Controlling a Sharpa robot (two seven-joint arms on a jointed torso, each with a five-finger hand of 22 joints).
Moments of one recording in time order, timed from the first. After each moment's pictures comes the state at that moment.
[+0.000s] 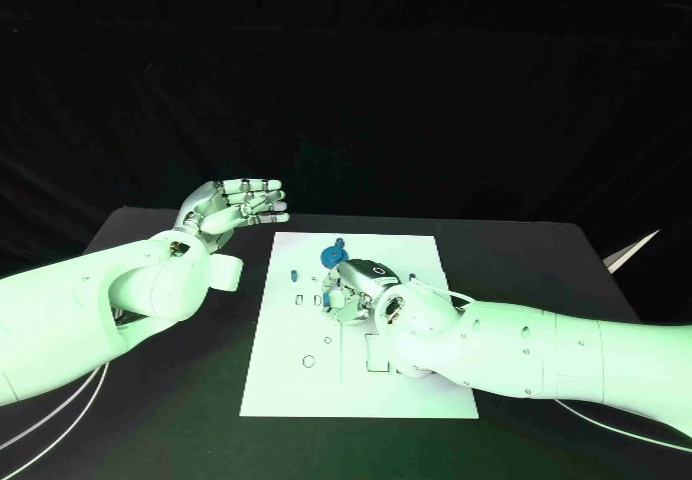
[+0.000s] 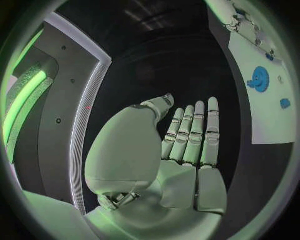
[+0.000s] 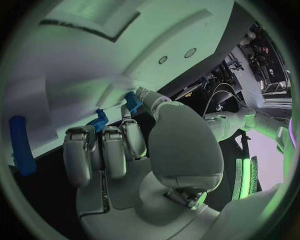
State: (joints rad) left arm 1.23 -0.87 -0.01 1.51 -0.07 -0.34 0.41; left_hand 1.46 -0.16 0.50 0.12 0.07 0.84 0.21 0.20 0.13 0.98 0.19 0.07 0.05 0.94 0.15 0.19 0.26 0.17 0.91 0.25 0.27 0.09; right arm 1.11 -0.51 -0.15 1.44 -1.48 -0.53 -0.36; right_hand 1.26 -0.24 0.47 0.10 0.13 0.90 0.15 0.21 0.37 1.42 0.07 1.32 1.30 1.47 -0.01 1.56 1.30 0.04 1.46 0.10 1.55 1.30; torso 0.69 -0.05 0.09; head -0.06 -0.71
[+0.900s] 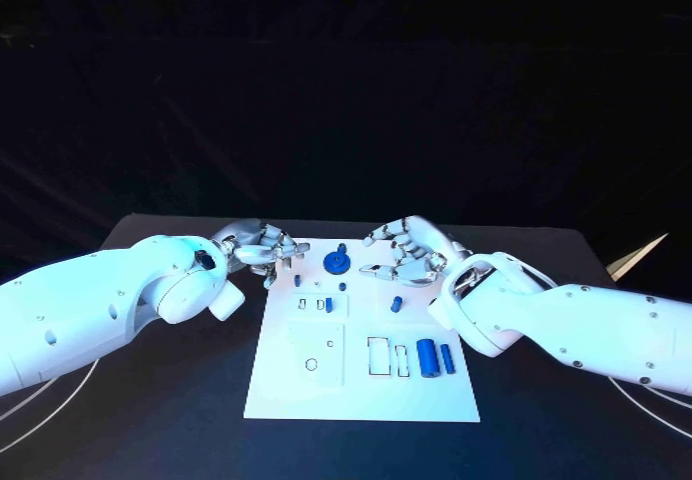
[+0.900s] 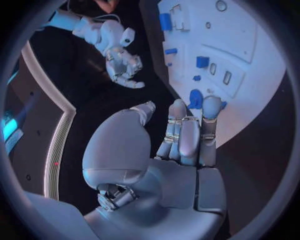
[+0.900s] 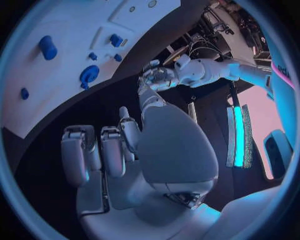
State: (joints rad) left arm 1.24 -0.82 -0.01 1.44 -0.58 -0.11 -0.10; left_hand 1.21 -0.13 0.40 0.29 0.07 0.73 0.15 0.72 0.40 0.98 0.09 0.94 0.58 1.40 0.01 1.36 1.24 0.17 1.12 0.11 1.12 0.76; right arm 1.23 -0.81 -0.13 1.66 -1.04 -0.66 -0.04; right_hand 1.43 -0.19 0.12 0.28 0.13 0.89 0.16 0.16 0.32 1.38 0.09 1.28 1.30 1.46 0.01 1.55 1.30 0.04 1.47 0.11 1.51 1.30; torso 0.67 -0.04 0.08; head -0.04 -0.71
